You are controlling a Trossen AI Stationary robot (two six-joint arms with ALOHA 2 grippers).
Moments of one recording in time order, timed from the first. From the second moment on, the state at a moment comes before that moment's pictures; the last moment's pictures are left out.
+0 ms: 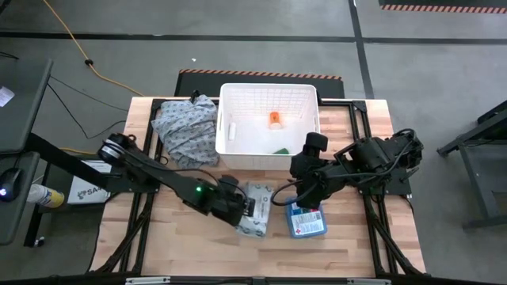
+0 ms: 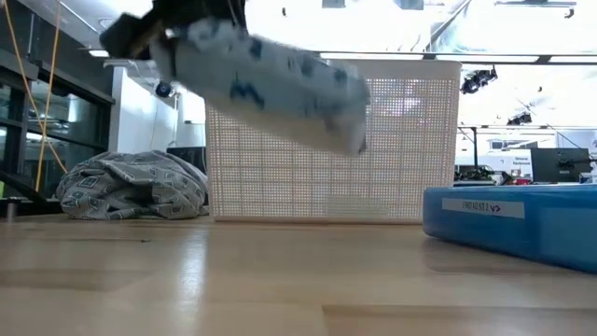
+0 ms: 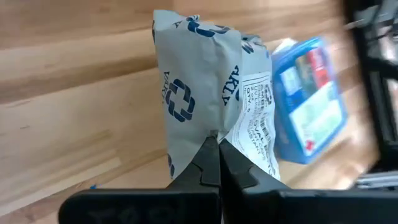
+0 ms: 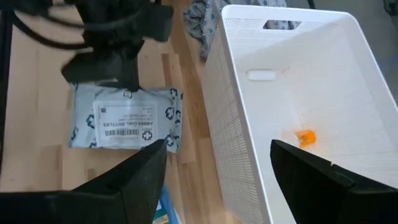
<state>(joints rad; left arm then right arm) -0.45 1.69 1.34 -0.69 -0.46 -1.65 0.44 1.76 2.27 -1.57 0.53 0.43</state>
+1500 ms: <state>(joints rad) -0.15 1.55 2.02 -0.98 -0.84 -0.89 0.44 1.74 2.27 -1.57 0.64 0.43</state>
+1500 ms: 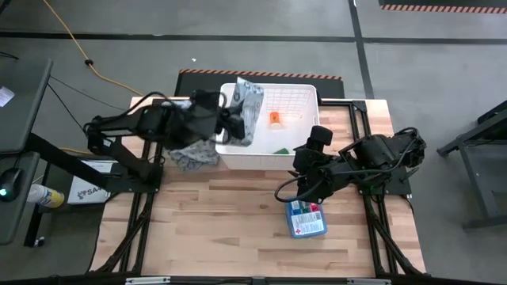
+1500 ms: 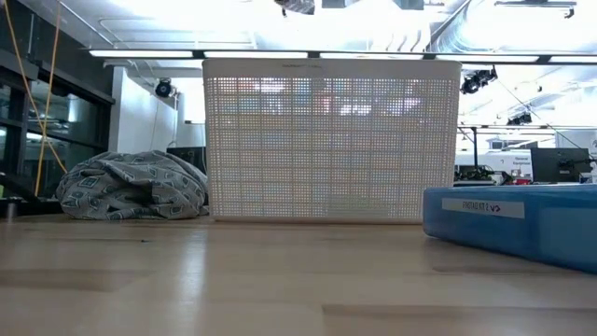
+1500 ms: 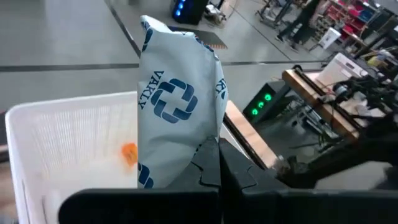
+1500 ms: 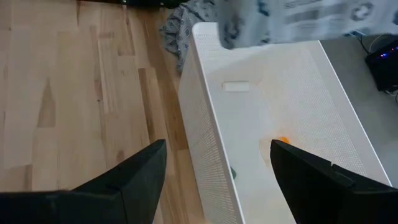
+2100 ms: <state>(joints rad) 0.05 1.60 2.02 -0.94 -0.71 -0.83 0.44 1.74 2.28 -1.57 0.59 0.45</state>
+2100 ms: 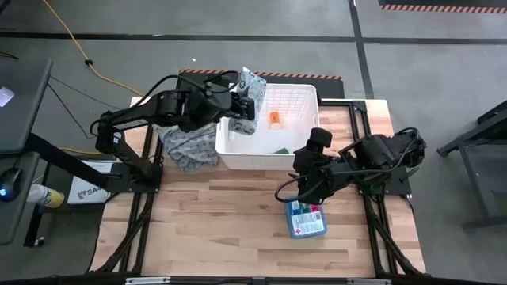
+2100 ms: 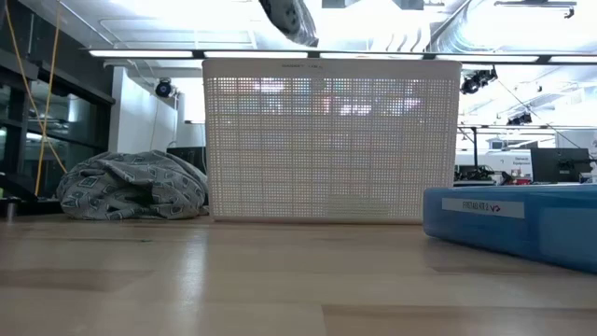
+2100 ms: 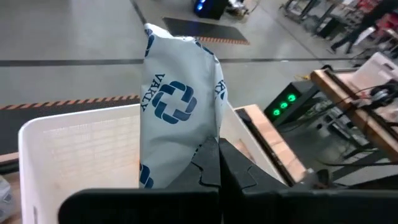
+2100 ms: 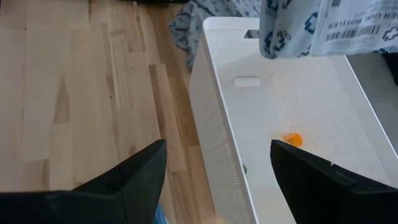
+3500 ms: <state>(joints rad) 0.29 1.96 2.02 -1.11 -0.39 -0.89 0.44 1.74 2.28 -1.57 0.58 0.47</state>
